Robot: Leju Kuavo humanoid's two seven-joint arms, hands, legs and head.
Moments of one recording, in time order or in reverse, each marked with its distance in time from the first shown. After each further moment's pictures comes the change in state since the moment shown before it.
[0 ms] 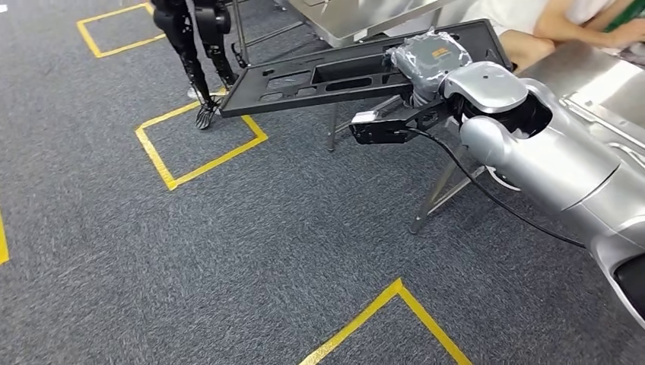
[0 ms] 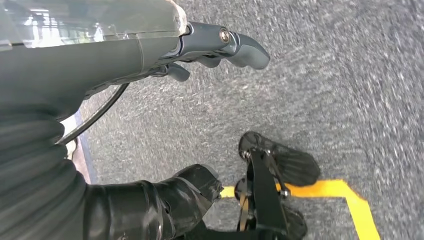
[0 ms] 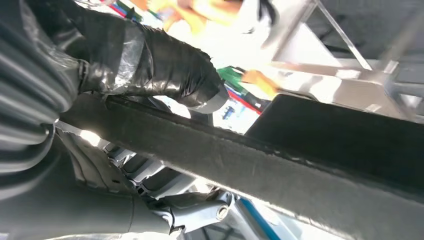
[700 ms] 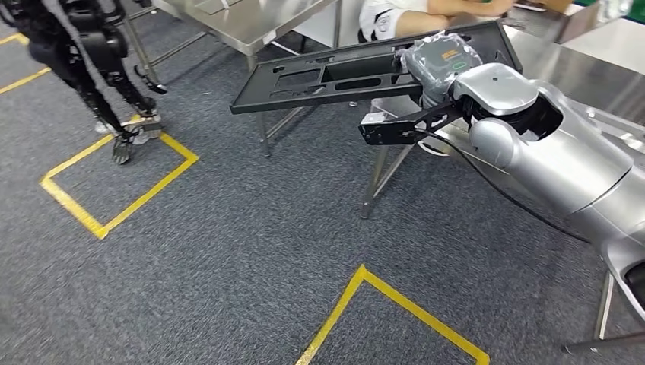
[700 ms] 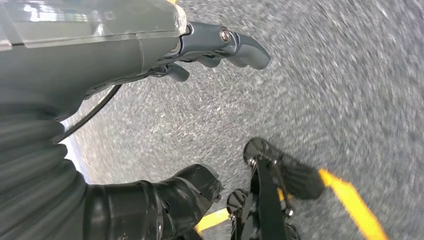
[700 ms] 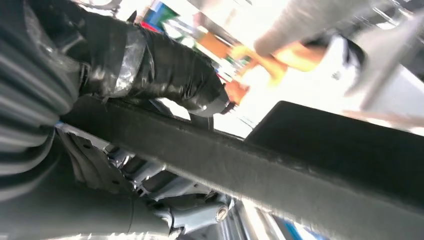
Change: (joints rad) left arm 0.008 0.005 -0.005 0.000 -0.017 -0.007 0.006; right arm 0.009 -0.037 0.008 -0.019 0.005 0.008 0.009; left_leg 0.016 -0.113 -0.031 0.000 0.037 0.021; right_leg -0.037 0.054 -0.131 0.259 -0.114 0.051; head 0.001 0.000
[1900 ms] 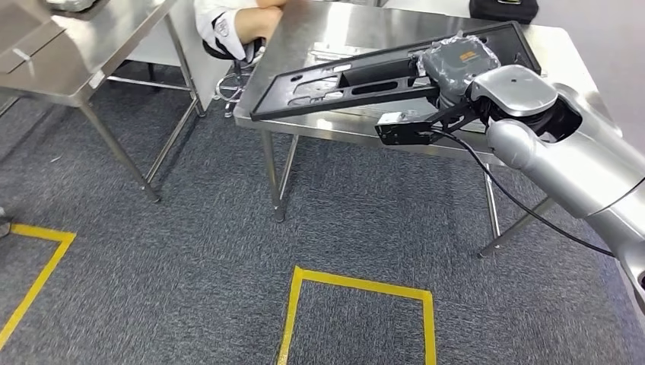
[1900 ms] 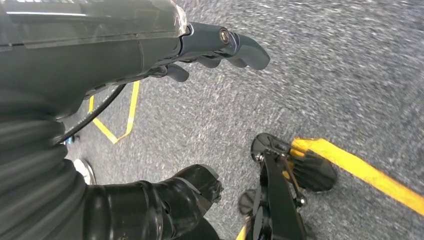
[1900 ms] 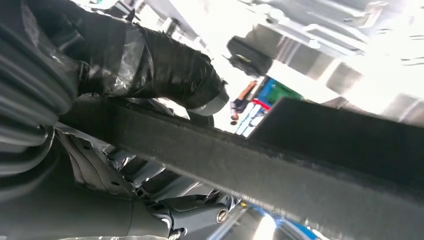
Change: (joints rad) left arm -0.004 -0.001 -0.009 0.000 -0.009 0.008 0.024; right arm -0.008 -0.050 0.000 -0.009 0.000 -0.003 -0.005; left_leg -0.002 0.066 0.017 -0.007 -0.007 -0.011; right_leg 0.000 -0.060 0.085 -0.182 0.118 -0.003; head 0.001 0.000
